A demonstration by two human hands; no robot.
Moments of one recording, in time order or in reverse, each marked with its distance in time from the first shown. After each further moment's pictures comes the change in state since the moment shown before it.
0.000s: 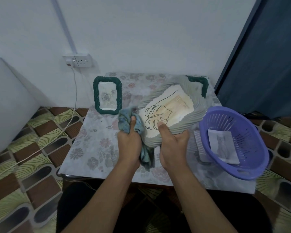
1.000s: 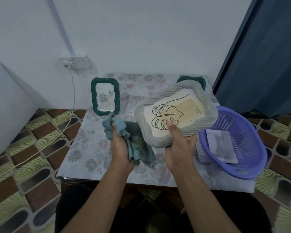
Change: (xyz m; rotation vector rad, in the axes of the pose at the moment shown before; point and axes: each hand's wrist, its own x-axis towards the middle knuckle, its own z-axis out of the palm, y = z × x) left_hand 0.008 -0.003 -0.014 -0.353 0.004 -0.265; right_hand 0.003 -0.014 -0.010 0.311 0.163 0.167
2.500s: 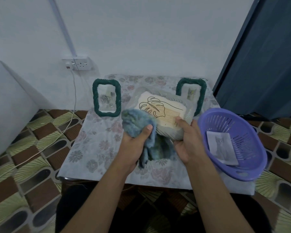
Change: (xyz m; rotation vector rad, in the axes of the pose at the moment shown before) left_hand -0.018 0.005 0.008 0.416 -0.300 0.161; right_hand 0.036 -0.024 -0.008 -0.121 -0.127 0.226
